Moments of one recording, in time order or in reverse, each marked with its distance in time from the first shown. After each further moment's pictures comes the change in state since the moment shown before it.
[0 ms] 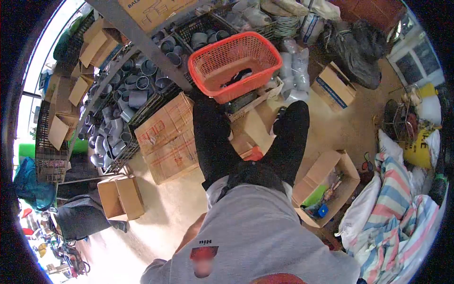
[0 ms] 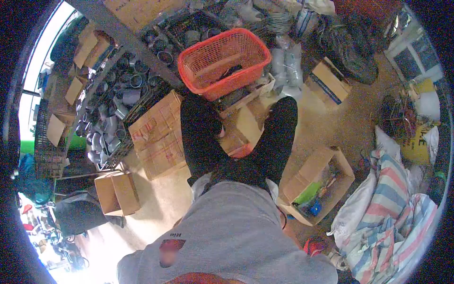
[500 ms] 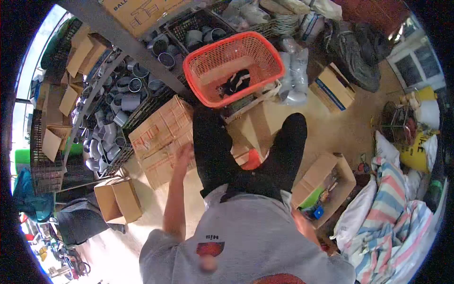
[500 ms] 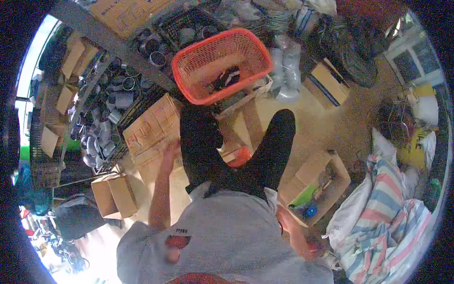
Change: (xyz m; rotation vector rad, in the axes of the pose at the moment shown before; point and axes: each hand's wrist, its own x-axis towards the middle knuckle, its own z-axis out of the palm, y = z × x) left_hand 0.176 0.231 -0.089 0.089 0.426 0.618; right_hand -0.007 -0.066 0.019 0.371 0.106 0.074
